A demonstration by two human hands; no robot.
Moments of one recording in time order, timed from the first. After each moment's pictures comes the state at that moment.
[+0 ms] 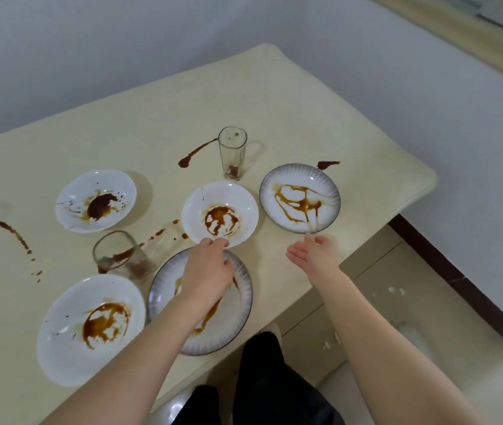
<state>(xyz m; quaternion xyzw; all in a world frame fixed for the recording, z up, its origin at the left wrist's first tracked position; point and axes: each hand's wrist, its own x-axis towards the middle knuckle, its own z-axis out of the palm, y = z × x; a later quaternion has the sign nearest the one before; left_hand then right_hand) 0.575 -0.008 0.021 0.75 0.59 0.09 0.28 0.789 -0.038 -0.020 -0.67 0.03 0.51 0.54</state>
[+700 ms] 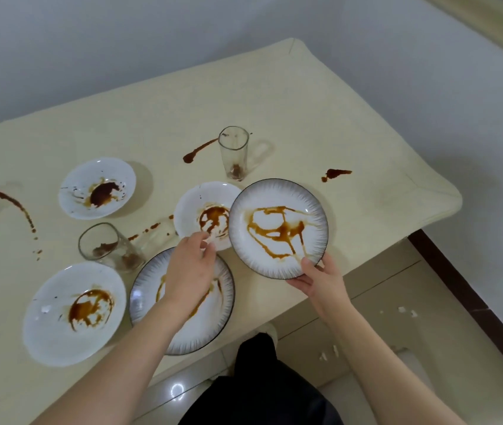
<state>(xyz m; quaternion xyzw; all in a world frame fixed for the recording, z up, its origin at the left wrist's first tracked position) 0.596 -0.012 0.024 0.63 0.68 0.20 0.32 0.822 -0.076 -0.009 -0.59 -0.11 0.60 0.53</state>
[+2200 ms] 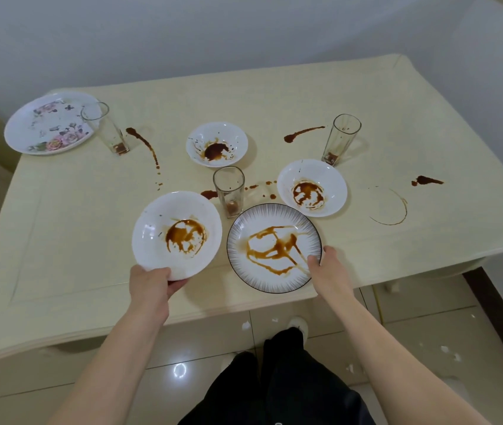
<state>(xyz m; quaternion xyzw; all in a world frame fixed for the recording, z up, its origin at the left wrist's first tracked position) 0.384 -0.151 0.028 0.06 0.70 0.52 0.47 0.674 -0.104 -0.013 -0.78 -0.48 0.38 0.11</state>
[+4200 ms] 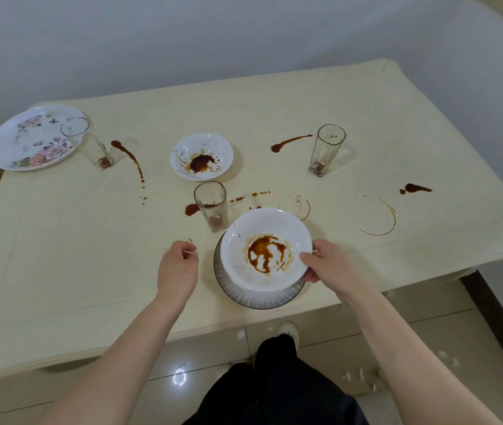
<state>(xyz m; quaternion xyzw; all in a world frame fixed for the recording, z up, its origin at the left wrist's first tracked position) 0.436 -0.092 0.016 0.39 0.80 0.32 0.34 0.706 -0.067 0.043 -0.66 -0.48 0.54 0.20</state>
